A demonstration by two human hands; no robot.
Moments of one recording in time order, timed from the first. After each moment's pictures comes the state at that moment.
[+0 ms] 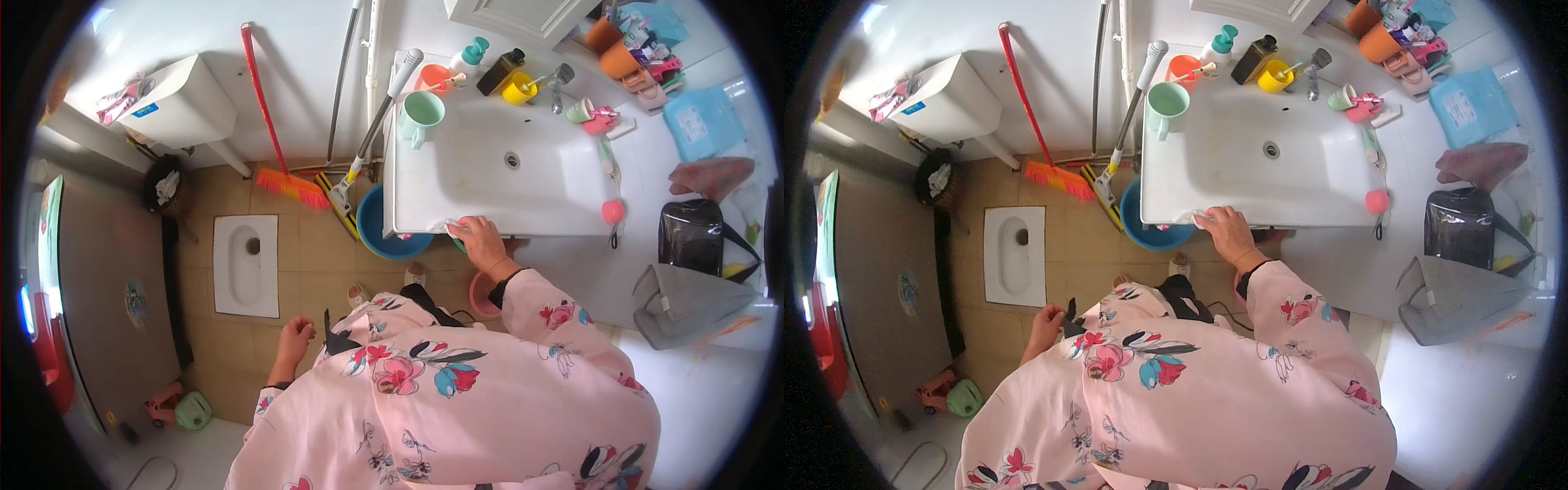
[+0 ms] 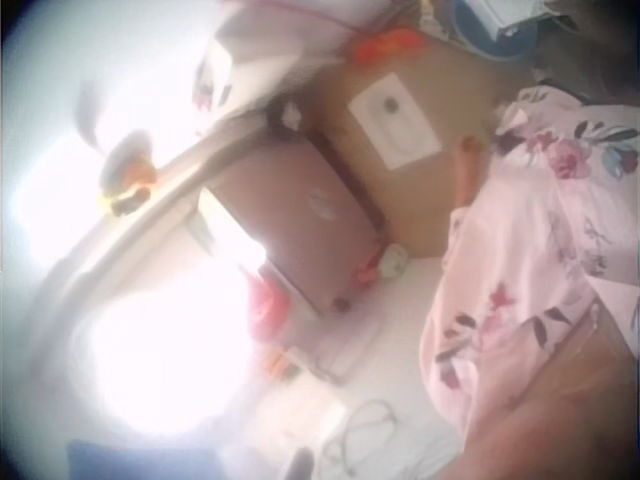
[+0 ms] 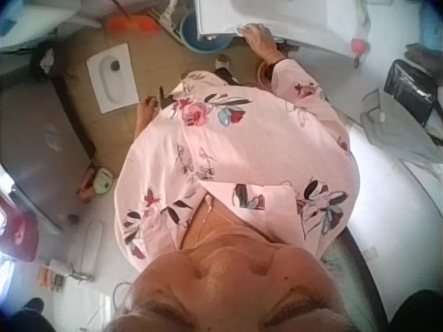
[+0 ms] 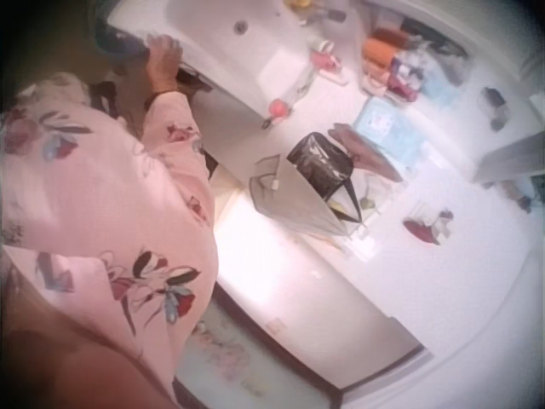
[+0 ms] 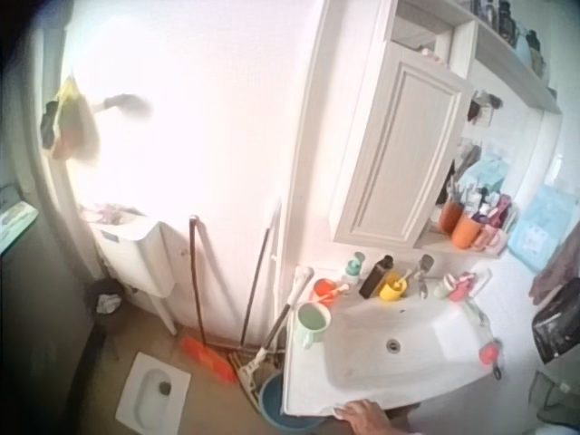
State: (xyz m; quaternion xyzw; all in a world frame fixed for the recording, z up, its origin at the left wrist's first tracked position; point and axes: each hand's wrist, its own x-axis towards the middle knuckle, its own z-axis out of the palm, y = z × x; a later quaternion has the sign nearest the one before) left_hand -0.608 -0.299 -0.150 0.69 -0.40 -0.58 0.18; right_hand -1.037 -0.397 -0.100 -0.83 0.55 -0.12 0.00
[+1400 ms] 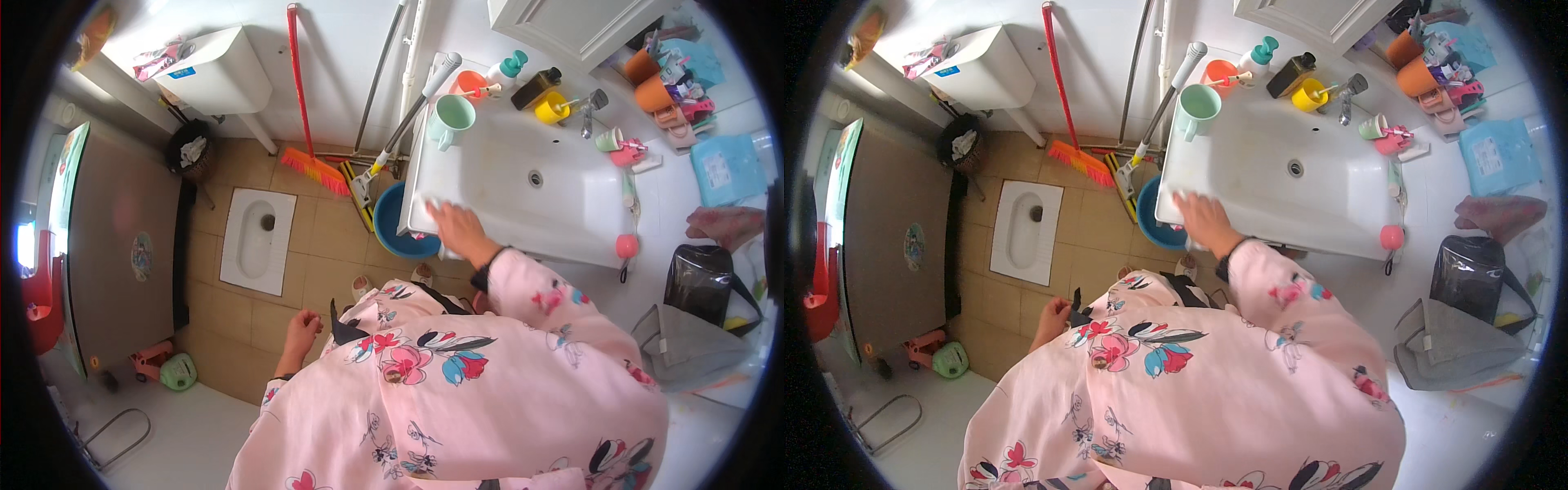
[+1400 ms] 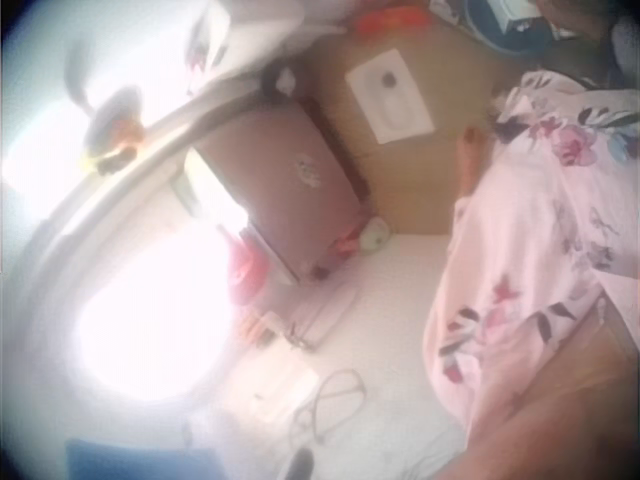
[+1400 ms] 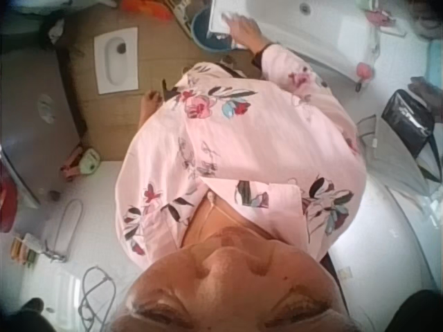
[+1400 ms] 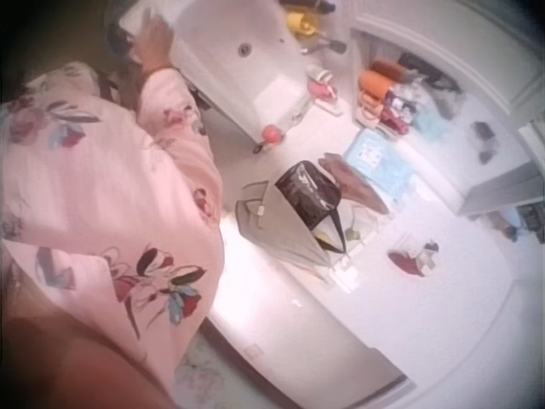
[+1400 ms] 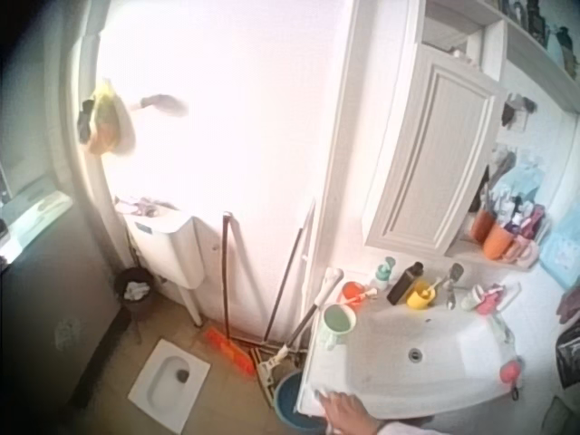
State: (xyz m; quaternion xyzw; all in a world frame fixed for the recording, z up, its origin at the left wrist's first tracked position) left_hand -0.629 -0.262 -0.160 0.71 -0.33 -0.58 0.23; right_hand -0.988 -0.450 -0.103 -0.87 0.49 -0.02 0.01
